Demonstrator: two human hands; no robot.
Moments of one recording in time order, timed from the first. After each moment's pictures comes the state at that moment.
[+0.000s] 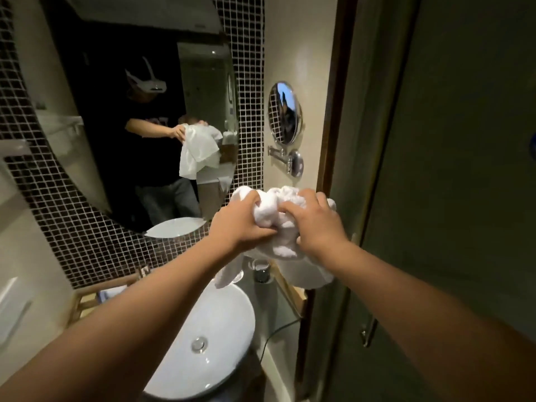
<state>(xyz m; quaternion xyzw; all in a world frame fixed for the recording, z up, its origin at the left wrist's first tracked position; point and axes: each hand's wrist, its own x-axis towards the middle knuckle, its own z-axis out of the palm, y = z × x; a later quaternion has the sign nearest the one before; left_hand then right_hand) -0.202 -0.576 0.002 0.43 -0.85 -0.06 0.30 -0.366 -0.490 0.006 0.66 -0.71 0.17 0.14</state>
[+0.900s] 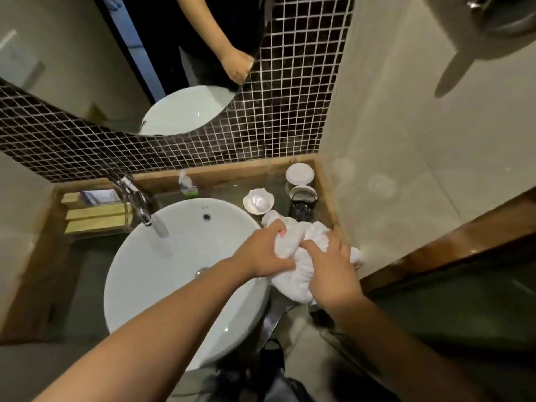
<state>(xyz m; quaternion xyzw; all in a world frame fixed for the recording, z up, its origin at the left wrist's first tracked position) -0.277 -0.802 -0.346 0.54 -0.75 -0.38 0.07 -0.438 -0.740 -0.335 0.67 -0.72 0.00 -0.15</state>
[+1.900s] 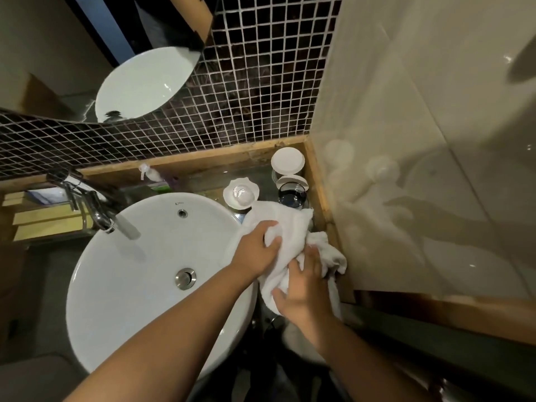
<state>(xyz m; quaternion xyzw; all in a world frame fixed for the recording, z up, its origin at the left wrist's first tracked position) -0.310 -0.835 -0.417 0.63 -0.62 -0.45 0.15 -0.433 -0.741 -0.443 0.63 -0.74 0.03 -0.24</state>
